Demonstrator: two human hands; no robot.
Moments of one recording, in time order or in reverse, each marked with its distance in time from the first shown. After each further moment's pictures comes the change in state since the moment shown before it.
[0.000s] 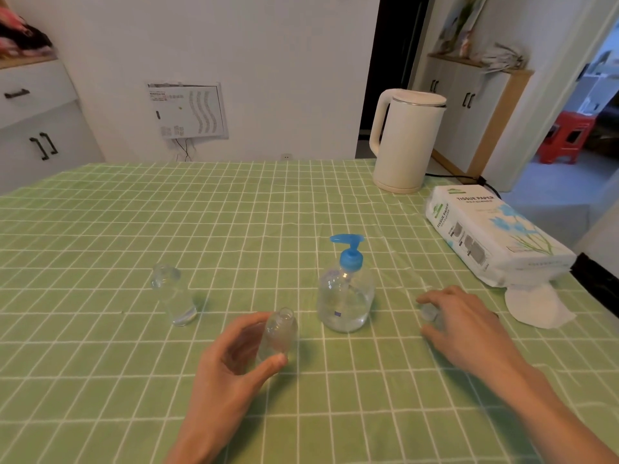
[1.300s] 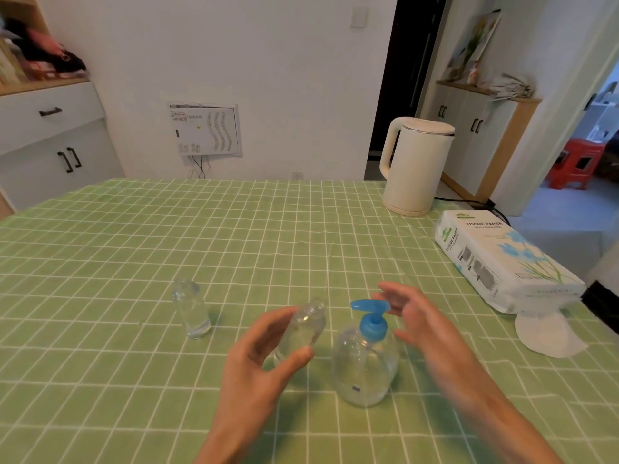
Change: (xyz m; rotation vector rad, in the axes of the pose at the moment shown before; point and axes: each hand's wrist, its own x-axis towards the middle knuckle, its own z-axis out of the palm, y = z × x) left_hand 0.014 0.021 0.018 -0.039 0.022 0.117; right_hand -0.040 -0.062 -0.024 1.117 -0.111 -0.258
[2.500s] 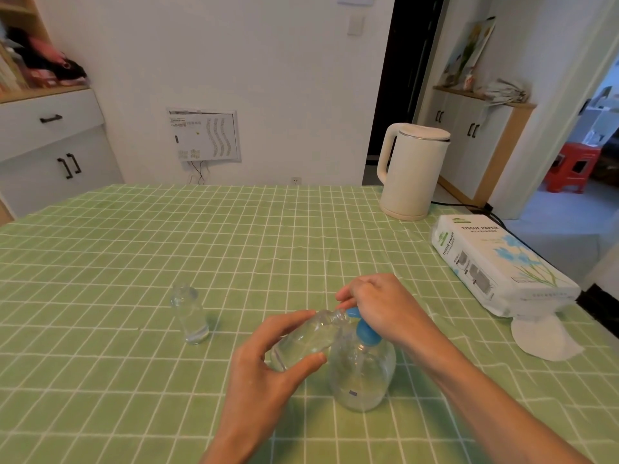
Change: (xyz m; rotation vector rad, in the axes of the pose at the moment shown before) left_hand 0.005 0.005 0.007 0.200 -0.015 0.109; right_hand 0.070 -0.037 0.032 -0.286 0.069 0.274
